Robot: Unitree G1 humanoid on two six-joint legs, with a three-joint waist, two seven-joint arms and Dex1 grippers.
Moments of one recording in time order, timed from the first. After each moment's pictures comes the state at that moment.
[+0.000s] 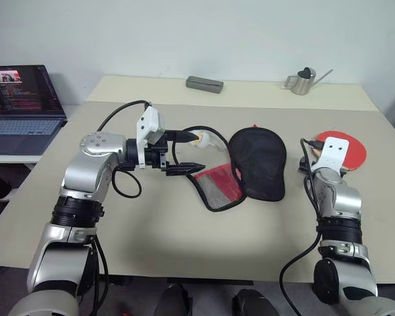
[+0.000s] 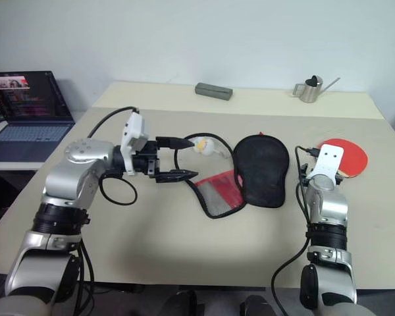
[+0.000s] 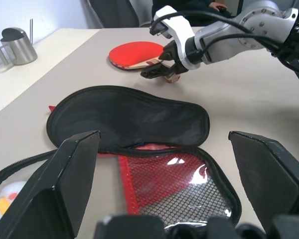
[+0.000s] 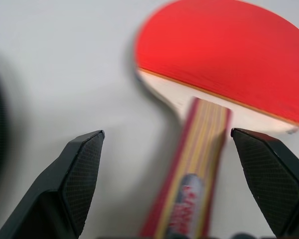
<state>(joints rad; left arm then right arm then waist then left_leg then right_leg) -0.78 0.63 -0.07 0.17 -0.39 0.34 -1.28 -0.66 -0.22 -0.36 0.31 0.10 0.66 -0.30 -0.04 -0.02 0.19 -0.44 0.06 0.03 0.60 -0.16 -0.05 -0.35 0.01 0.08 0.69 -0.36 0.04</state>
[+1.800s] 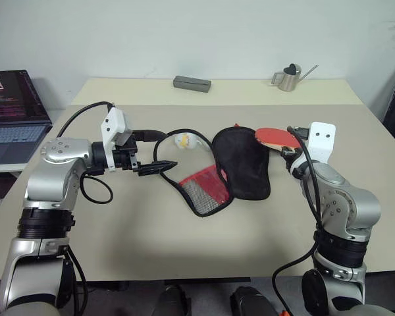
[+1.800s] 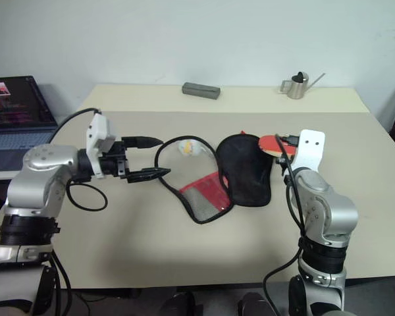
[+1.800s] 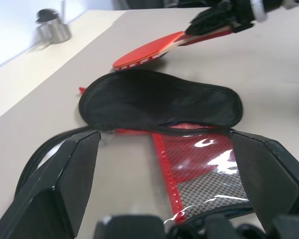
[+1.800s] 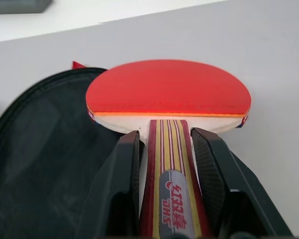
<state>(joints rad) -0.64 0.76 0.07 0.14 -0.39 0.33 -1.24 -0.60 -0.11 -0.25 -0.43 0.29 1.22 -0.22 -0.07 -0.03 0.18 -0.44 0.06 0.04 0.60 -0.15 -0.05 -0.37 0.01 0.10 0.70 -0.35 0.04</state>
